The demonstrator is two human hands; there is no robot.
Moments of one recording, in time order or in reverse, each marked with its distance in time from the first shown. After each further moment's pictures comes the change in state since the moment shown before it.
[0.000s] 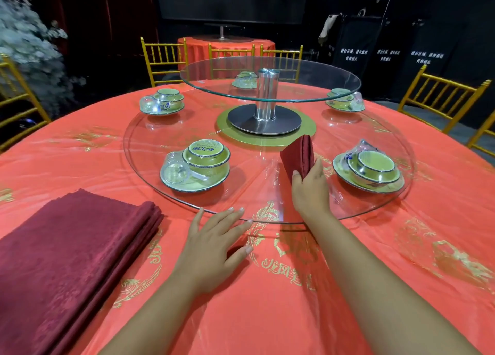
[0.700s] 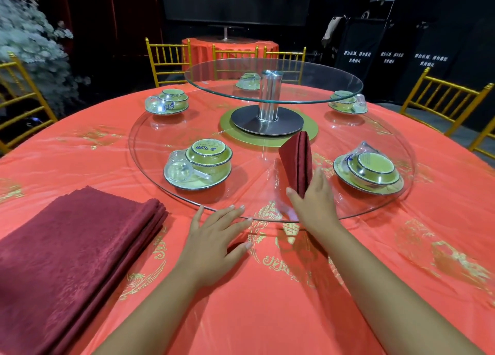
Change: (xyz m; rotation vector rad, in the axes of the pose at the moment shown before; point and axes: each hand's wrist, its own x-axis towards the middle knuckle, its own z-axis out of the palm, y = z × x) left_hand 0.000 -0.004 0.001 -0.023 0.043 -0.006; right_hand -0.031 0.003 -0.021 -0.190 -0.185 -0.087
